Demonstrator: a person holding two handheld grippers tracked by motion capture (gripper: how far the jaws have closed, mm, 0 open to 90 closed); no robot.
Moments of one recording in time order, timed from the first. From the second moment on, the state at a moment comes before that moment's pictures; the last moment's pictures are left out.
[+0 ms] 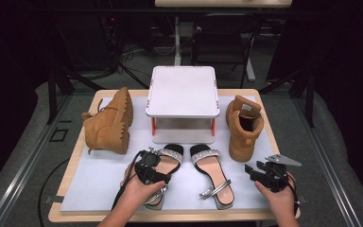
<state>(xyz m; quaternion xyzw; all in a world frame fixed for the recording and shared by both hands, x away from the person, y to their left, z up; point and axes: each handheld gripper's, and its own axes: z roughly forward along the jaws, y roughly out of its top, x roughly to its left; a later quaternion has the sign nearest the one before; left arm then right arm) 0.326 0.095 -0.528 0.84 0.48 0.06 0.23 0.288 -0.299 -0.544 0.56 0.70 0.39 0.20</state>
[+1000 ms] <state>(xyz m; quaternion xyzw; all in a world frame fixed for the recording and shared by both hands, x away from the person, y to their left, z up) 0.324 0.104 -0.525 0.86 0.45 0.09 0.21 0.285 -0.298 -0.541 0.56 0.70 0.39 0.21</state>
